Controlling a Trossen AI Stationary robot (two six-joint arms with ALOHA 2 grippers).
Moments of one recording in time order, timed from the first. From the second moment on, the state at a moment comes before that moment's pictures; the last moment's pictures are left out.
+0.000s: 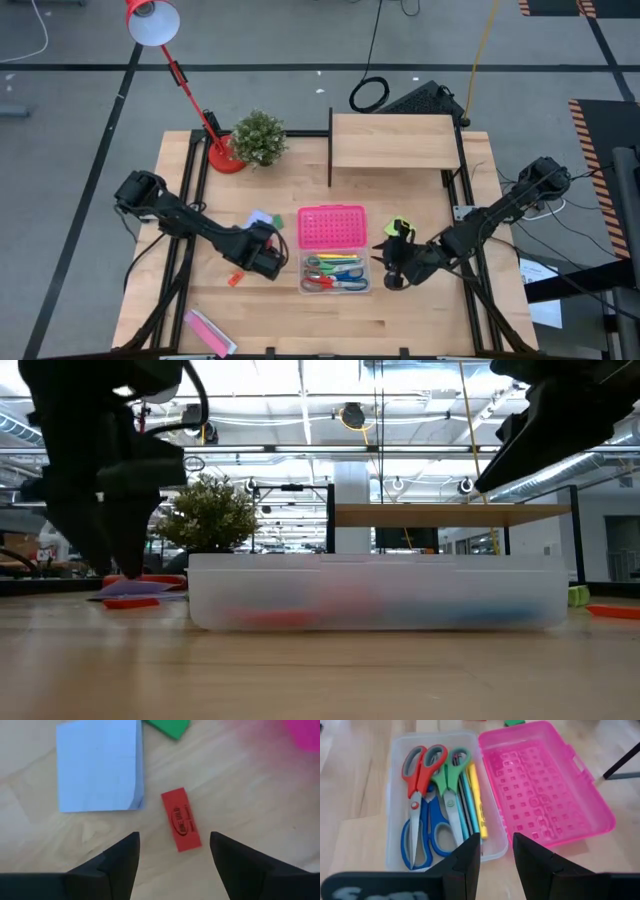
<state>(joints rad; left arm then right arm) -0.42 1.66 0.96 -0.87 -0.31 -1.45 0.58 1.31 0.68 -0.25 0.58 0.53</state>
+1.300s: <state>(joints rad) -0.42 1.78 0.94 -0.74 -0.40 -1.55 0.76 1.31 0.68 -0.24 0.39 0.87</state>
